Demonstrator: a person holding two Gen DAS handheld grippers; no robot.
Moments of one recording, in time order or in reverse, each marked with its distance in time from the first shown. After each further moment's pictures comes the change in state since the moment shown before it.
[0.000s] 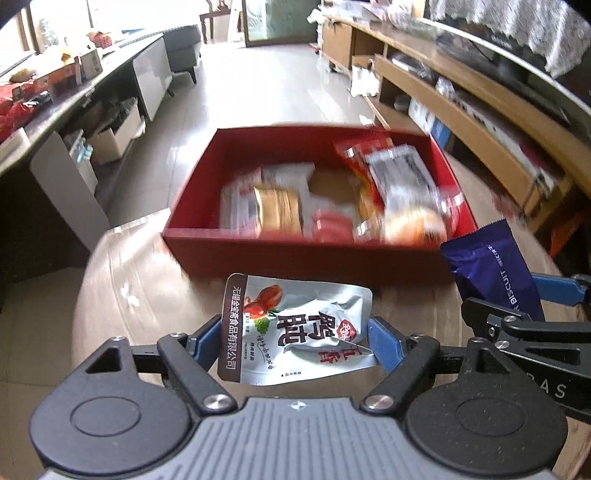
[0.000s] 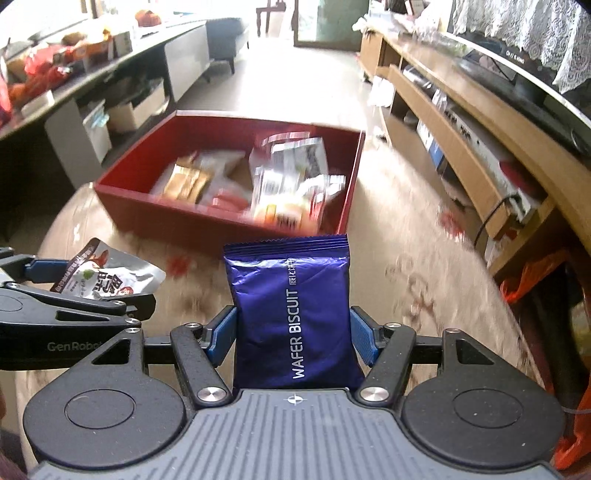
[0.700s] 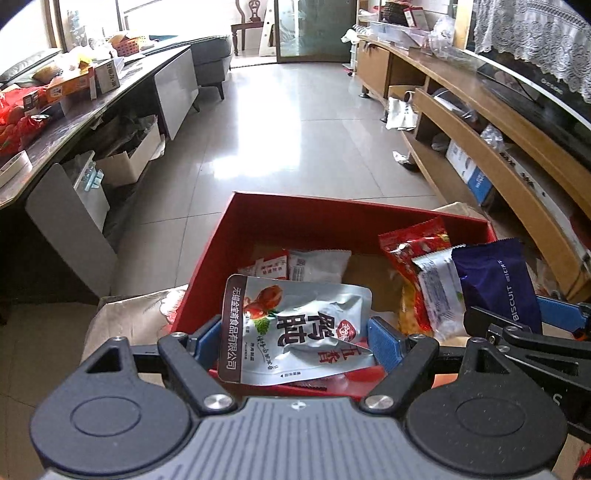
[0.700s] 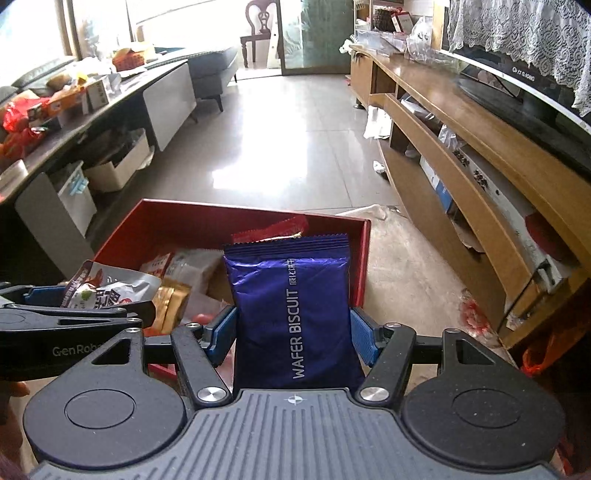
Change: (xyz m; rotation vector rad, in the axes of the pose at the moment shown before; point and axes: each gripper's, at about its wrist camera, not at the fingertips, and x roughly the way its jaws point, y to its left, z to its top) left arm 0.049 0.012 0.082 -0.074 -0.047 0.070; right arm 0.053 -0.014 0.075 0.069 -0.077 0.027
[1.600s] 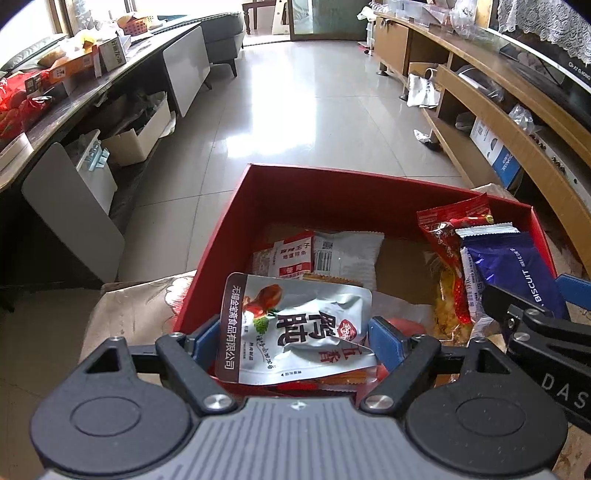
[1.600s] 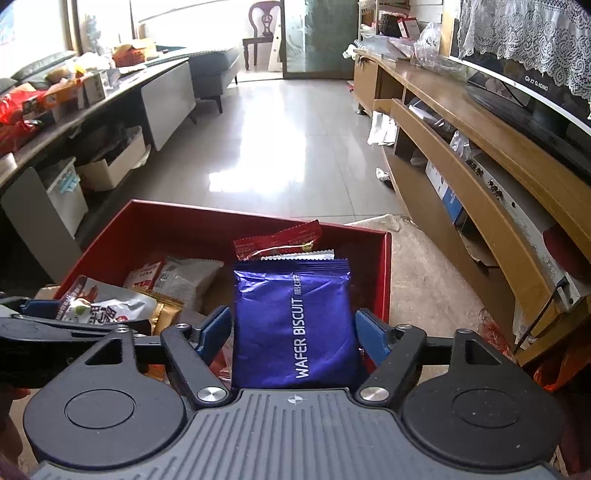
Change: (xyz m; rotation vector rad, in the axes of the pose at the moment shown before) left arm 0.034 0.010 -0.001 -0.006 0.074 0.048; right arm 0.023 0.013 0.005 -0.027 -0.023 -0.023
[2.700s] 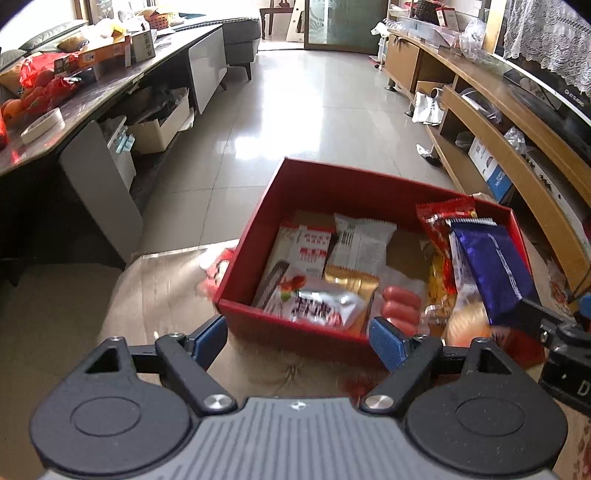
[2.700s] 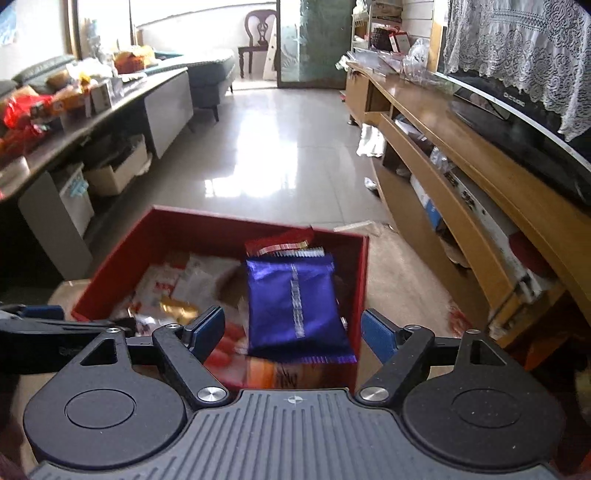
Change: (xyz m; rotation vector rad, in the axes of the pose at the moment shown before) left arm -0.051 0.030 -0.035 -0.072 -0.027 -0.034; right arm -0.055 0.008 -0.015 -0.008 -0.009 -0.055
